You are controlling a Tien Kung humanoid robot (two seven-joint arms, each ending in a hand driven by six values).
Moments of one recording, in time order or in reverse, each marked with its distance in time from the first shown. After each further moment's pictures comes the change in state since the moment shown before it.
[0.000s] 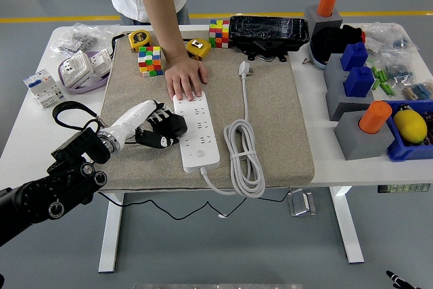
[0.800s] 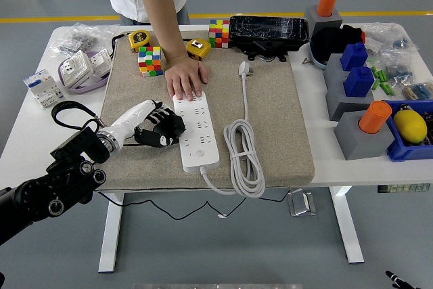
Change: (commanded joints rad) left arm -0.005 -0.001 0.000 0.020 -0.031 -0.011 -0.010; right arm 0.000 0.000 -0.004 0.000 0.002 0.002 0.001
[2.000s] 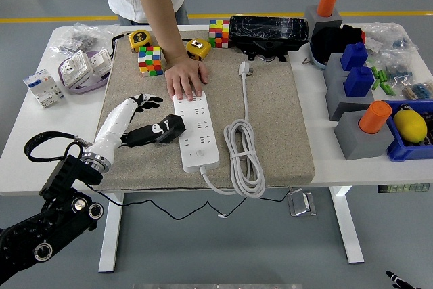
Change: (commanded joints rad) left arm 0.290 0.040 -0.171 -0.373 0.171 0.304 0.114; right arm -0.004 0.001 0.012 0.003 -0.010 -0.002 0.007
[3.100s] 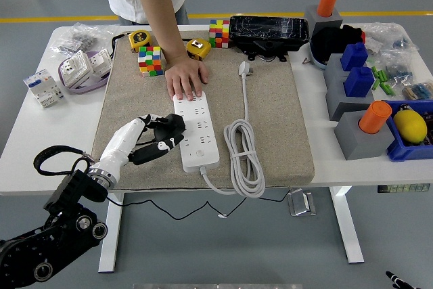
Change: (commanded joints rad) left arm 0.015 0.001 0.059 -0.044 0.035 -0.028 0.096; right arm 0.001 0.000 -0.010 0.000 0.002 -0.001 0.005
